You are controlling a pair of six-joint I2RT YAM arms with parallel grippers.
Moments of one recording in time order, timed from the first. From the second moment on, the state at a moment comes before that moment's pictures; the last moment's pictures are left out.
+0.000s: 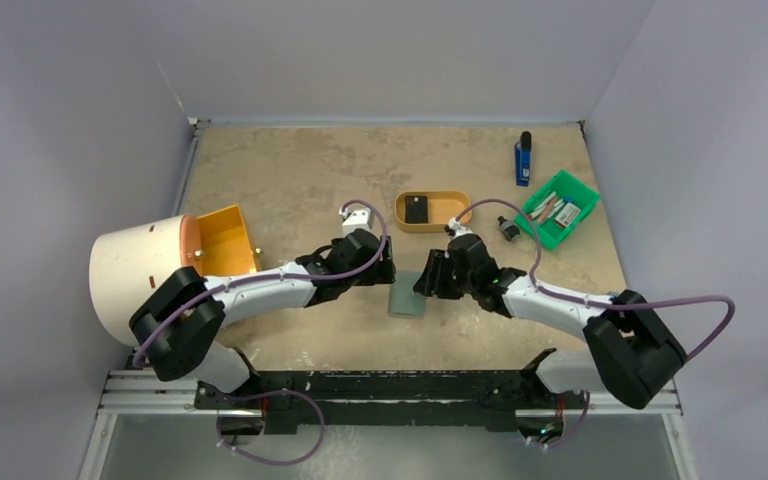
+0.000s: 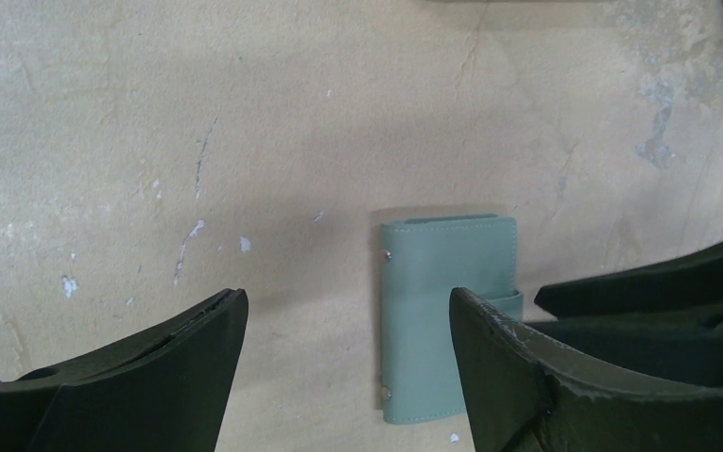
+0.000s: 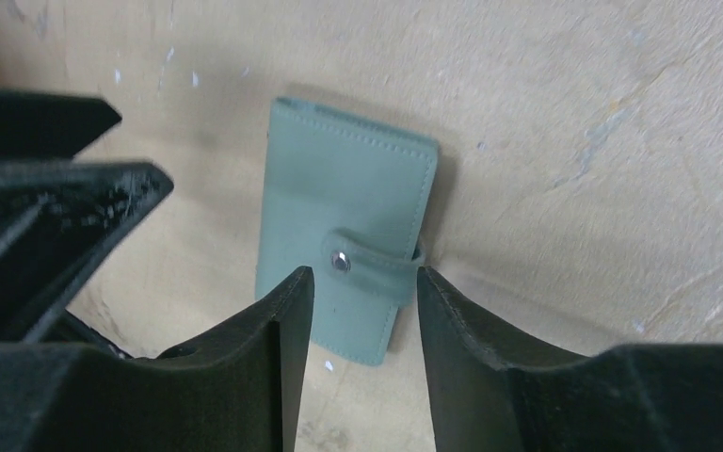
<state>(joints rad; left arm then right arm) -0.87 1.49 0.80 -0.07 -0.30 -0.77 0.66 1.30 0.52 -0.02 -0.07 0.73</state>
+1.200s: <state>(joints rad) -0.81 1.40 0.61 0.16 -0.09 -0.91 0.69 1.36 0.73 -0.10 -0.07 0.53</state>
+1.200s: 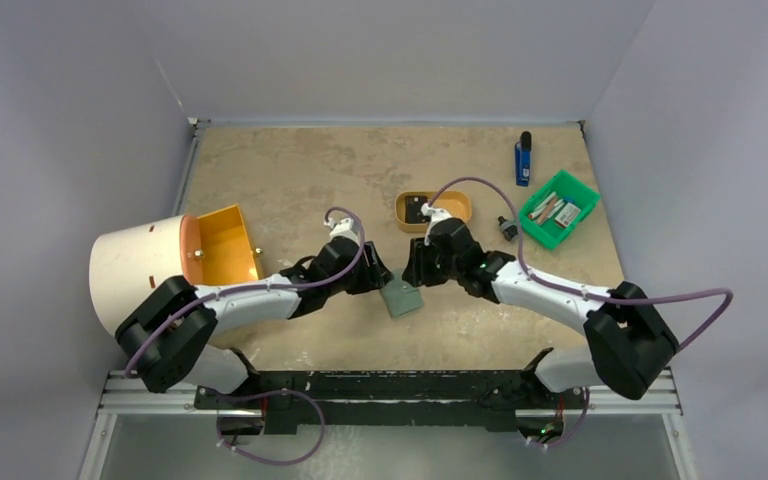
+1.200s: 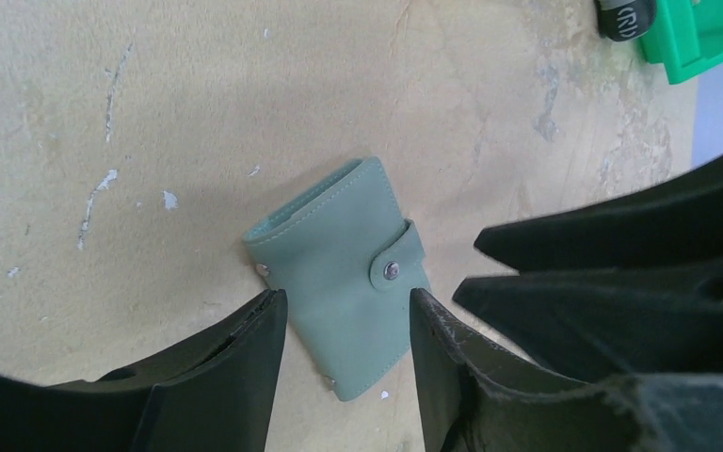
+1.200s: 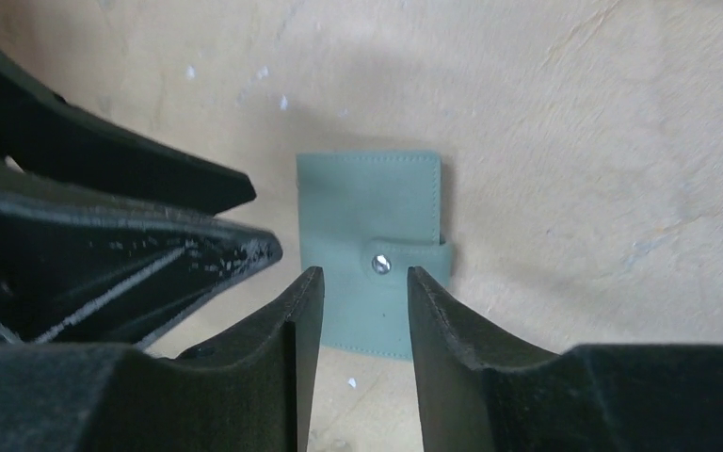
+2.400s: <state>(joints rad) -0.73 1.48 0.58 0.24 -0.01 -1.02 0.88 1.46 0.83 -0.26 0.31 0.54</state>
